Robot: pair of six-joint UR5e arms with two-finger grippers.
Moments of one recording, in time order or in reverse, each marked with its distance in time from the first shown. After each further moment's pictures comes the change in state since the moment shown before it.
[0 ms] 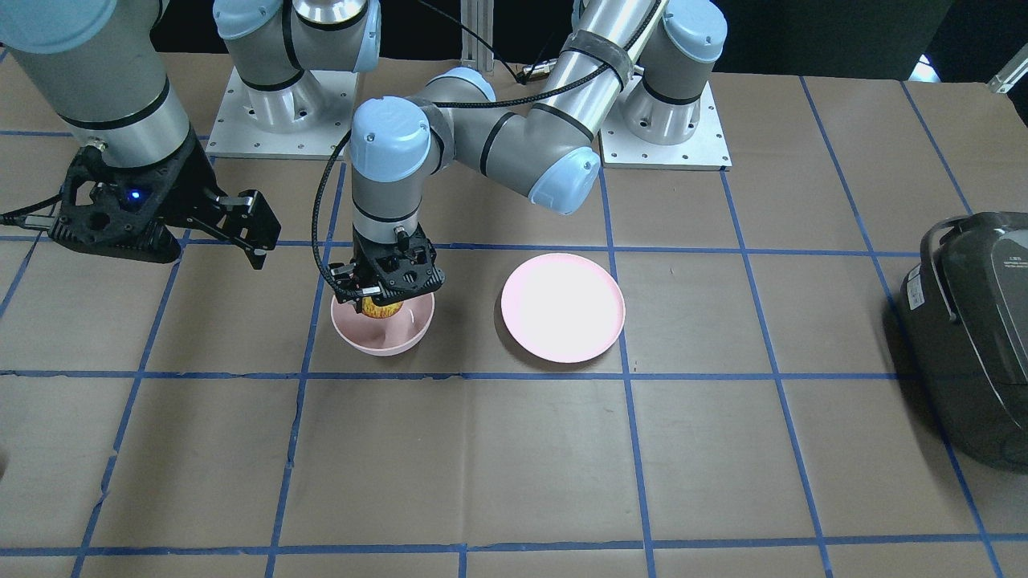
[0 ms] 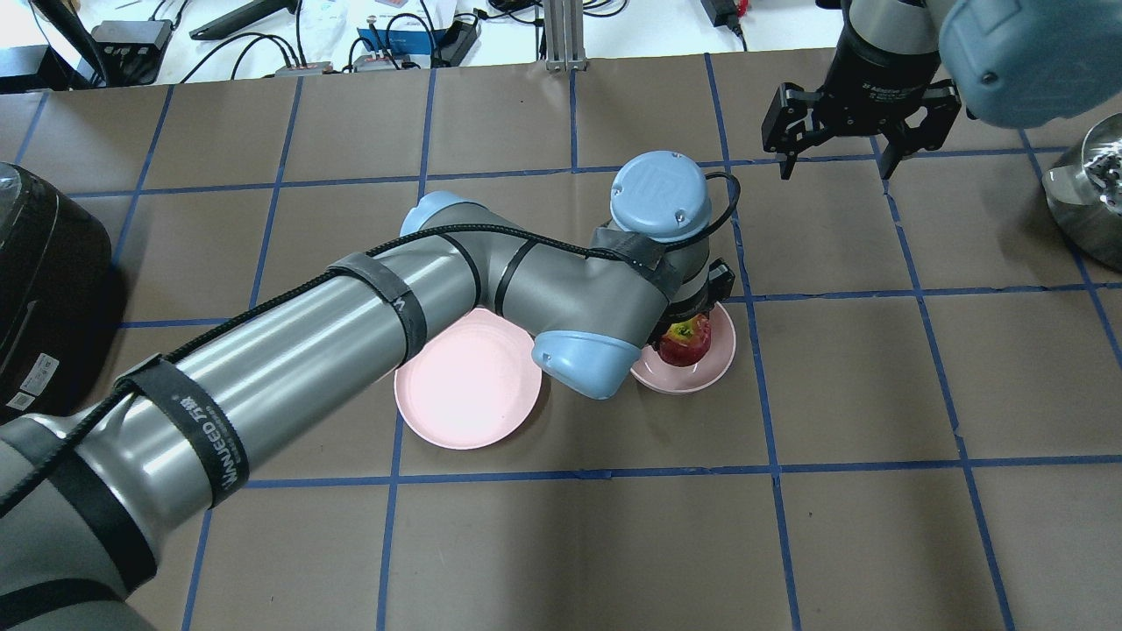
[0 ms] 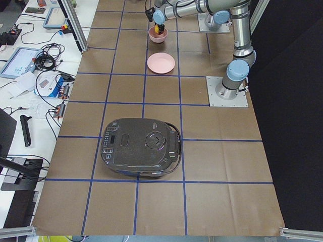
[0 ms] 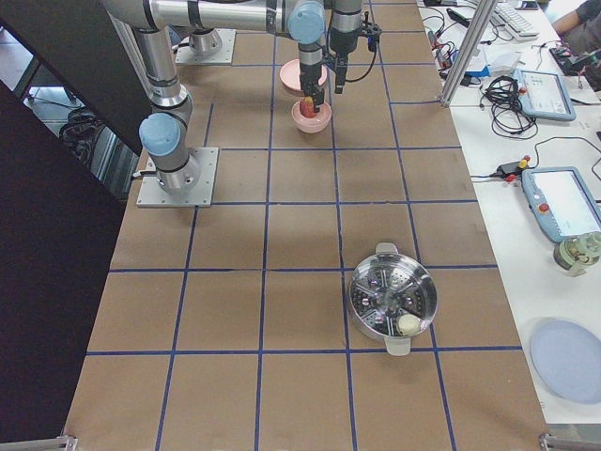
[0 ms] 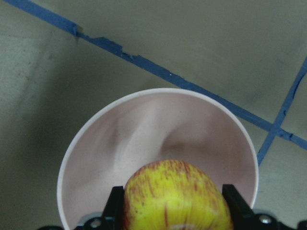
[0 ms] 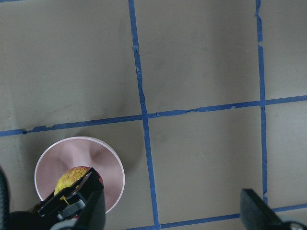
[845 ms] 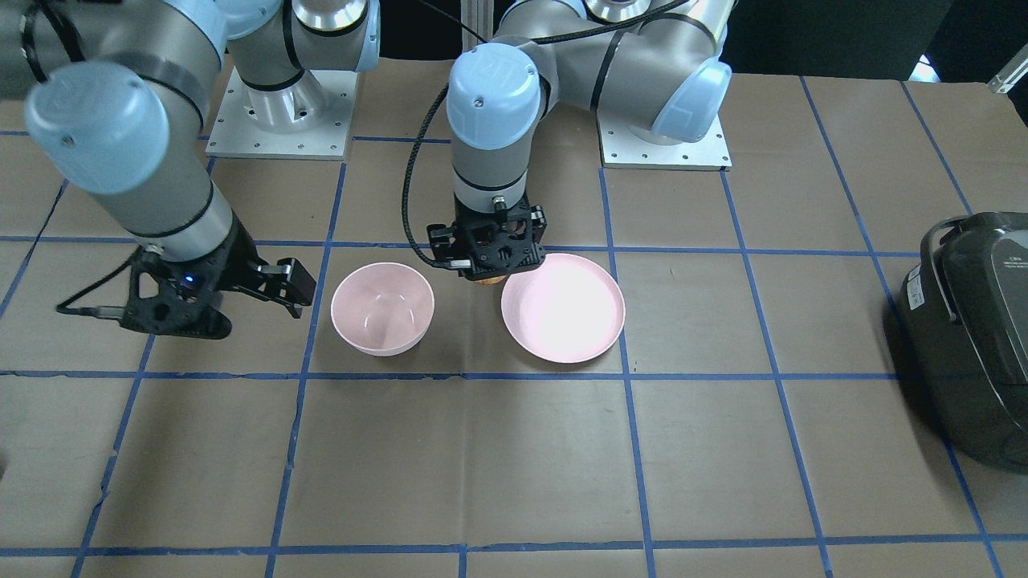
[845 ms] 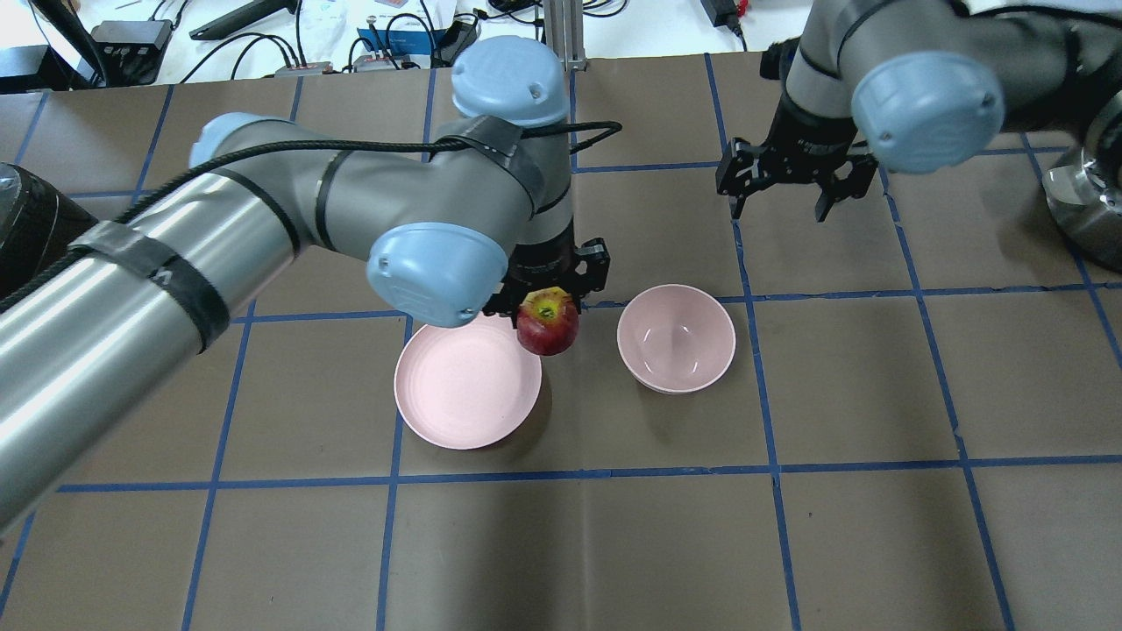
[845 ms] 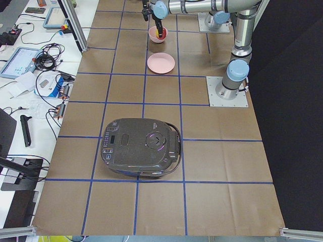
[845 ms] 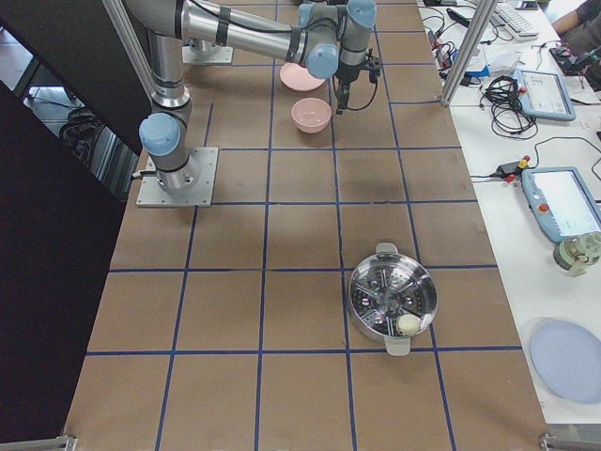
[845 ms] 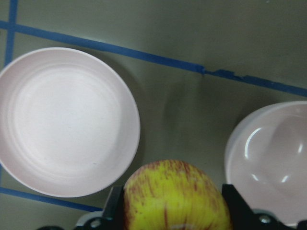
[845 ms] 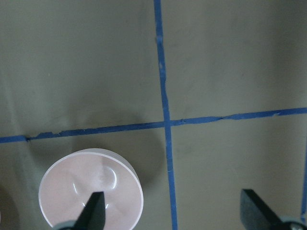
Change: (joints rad) left arm 0.143 0.198 -0.001 -0.382 0.071 0.369; right arm 0.011 0.095 0.001 -0.055 0.041 0.000
